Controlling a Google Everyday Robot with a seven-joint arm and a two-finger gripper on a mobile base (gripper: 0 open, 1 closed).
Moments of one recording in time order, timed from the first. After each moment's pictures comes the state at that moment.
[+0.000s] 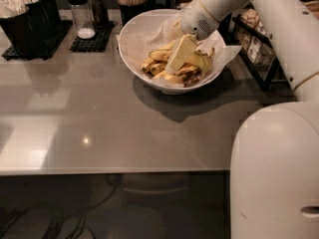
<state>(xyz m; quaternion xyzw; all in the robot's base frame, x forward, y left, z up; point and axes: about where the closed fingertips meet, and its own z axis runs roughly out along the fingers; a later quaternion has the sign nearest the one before) 0.667 -0.035 0.900 -0.67 0.67 0.23 0.24</state>
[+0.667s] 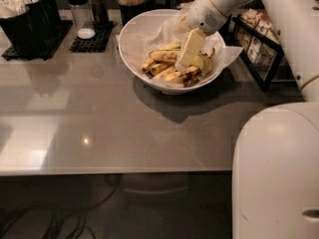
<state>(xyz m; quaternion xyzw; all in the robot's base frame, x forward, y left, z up) 0.668 -0.049 0.913 -0.66 0.67 0.21 0.25</state>
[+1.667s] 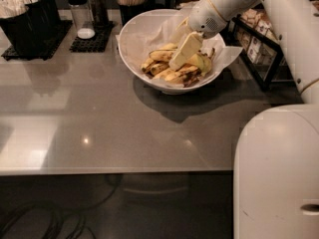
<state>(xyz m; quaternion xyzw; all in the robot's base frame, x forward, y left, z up) 0.677 -0.050 0.906 -0.65 0.67 0.23 0.27</state>
